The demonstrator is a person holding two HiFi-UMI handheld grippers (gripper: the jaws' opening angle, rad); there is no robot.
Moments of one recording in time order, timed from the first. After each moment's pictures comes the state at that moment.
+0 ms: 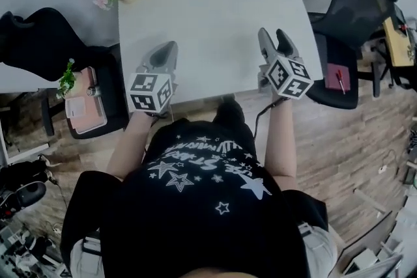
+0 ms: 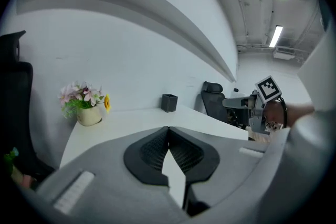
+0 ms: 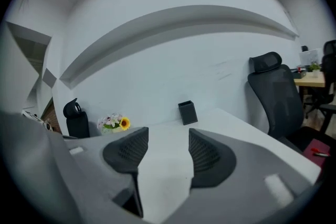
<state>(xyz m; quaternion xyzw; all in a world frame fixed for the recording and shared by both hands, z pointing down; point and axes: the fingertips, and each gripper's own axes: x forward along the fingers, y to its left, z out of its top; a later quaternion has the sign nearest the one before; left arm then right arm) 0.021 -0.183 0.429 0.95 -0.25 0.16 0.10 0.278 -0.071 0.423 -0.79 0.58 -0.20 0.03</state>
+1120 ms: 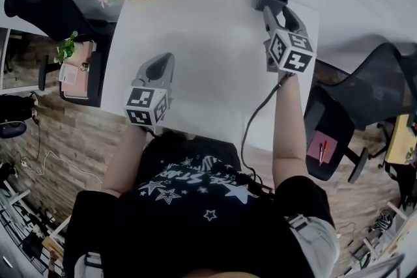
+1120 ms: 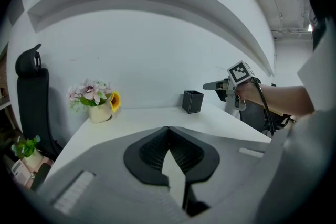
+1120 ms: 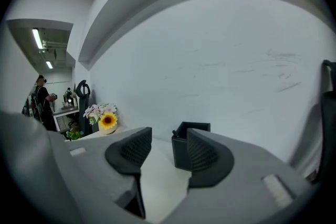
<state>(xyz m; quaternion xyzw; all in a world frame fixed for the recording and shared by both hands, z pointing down) 0.108 -0.231 0.448 0.87 -0.43 0.20 0.12 0.415 -0.320 0.427 -0.66 0.73 -0.15 -0.08</state>
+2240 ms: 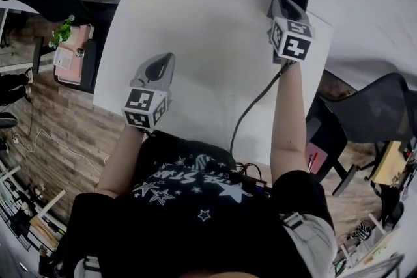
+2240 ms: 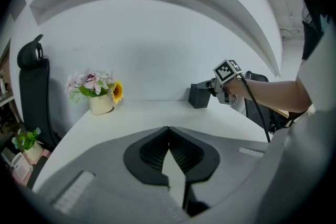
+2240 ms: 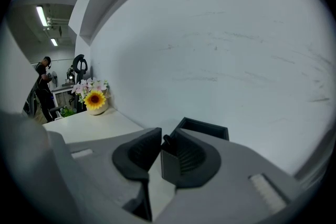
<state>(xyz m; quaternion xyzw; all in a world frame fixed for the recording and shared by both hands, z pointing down) 0.107 -0.253 0.477 0.86 -0.44 0.22 0.15 0.411 -0.406 0.476 -0.64 0.73 -0.14 -0.19</state>
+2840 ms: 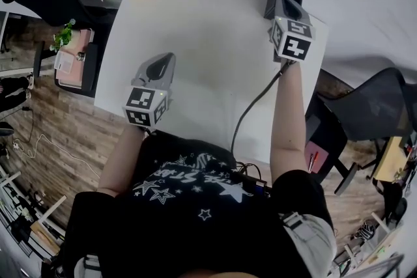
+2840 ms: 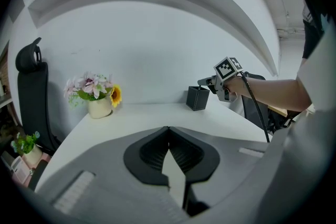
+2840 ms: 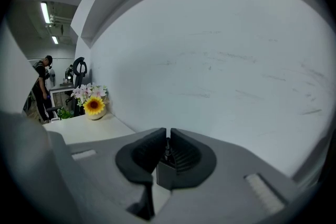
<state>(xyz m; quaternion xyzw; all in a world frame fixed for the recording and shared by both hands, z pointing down) 0.110 -0.251 0.469 0.86 -0.44 0.21 0.14 0.418 -0.398 0.445 -0.65 0.73 -0.11 -0.18</state>
